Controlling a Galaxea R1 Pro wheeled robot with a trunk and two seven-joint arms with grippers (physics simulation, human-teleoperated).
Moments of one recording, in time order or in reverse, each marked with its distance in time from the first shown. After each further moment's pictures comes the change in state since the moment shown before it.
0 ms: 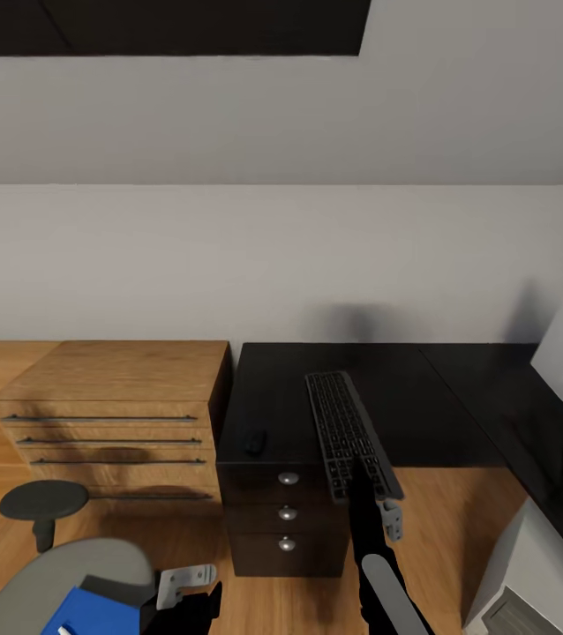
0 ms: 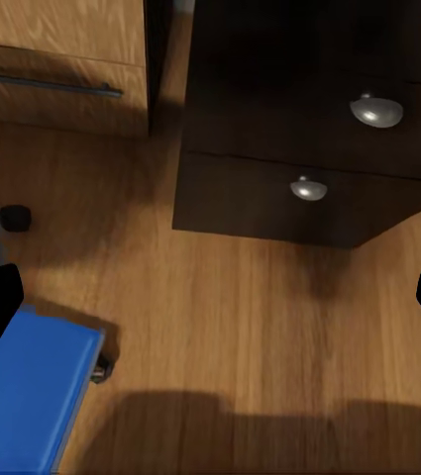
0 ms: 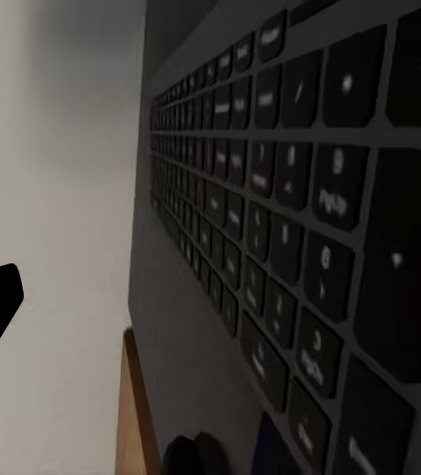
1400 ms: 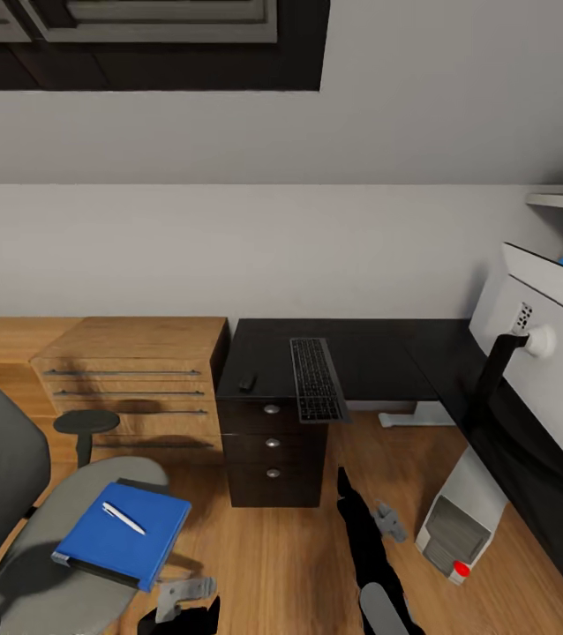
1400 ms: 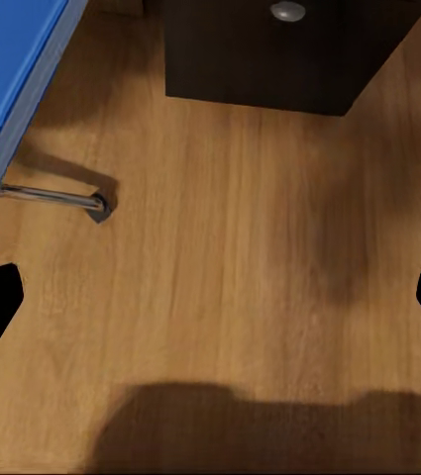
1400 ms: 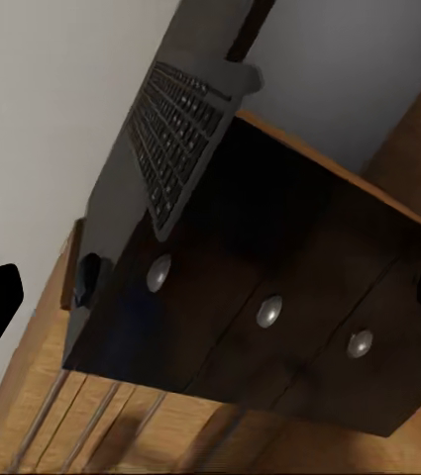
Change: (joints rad) left arm 0.001 0.010 0.002 0.057 -0.003 -0.005 0.003; right arm 0.056 -0.042 0.060 0.006 0.347 -0.014 0.004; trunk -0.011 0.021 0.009
